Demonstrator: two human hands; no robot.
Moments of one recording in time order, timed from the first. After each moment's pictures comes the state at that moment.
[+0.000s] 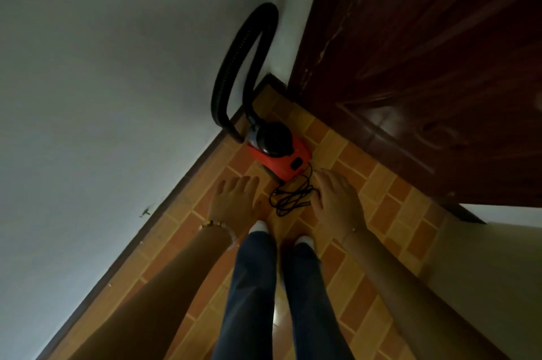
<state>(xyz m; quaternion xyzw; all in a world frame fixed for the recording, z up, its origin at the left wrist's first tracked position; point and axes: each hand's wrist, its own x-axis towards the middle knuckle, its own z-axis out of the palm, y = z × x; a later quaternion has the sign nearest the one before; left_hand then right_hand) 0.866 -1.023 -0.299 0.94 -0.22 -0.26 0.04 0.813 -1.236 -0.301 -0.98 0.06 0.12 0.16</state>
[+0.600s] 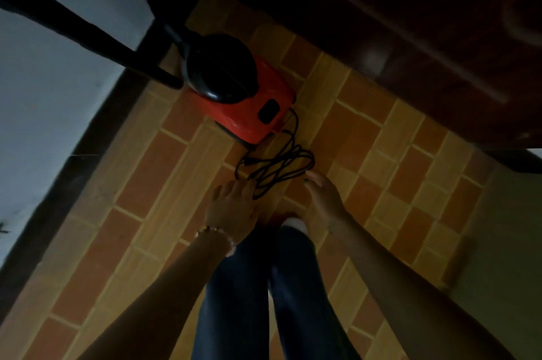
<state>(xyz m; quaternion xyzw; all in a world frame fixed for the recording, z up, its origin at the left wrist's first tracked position) 0.812 -1.115 -0.652 0.89 -0.27 -0.35 0.06 0.763 -1.304 -0.657 -0.66 0.45 0.26 0.54</state>
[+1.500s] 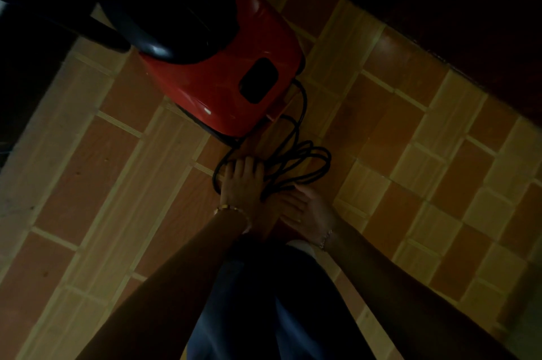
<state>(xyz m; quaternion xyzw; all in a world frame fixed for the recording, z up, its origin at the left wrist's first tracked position) 0.815 -1.175 -0.889 0.92 -0.30 -0.26 -0.04 0.752 -1.309 -0.843 -0.24 0.61 0.26 0.71</state>
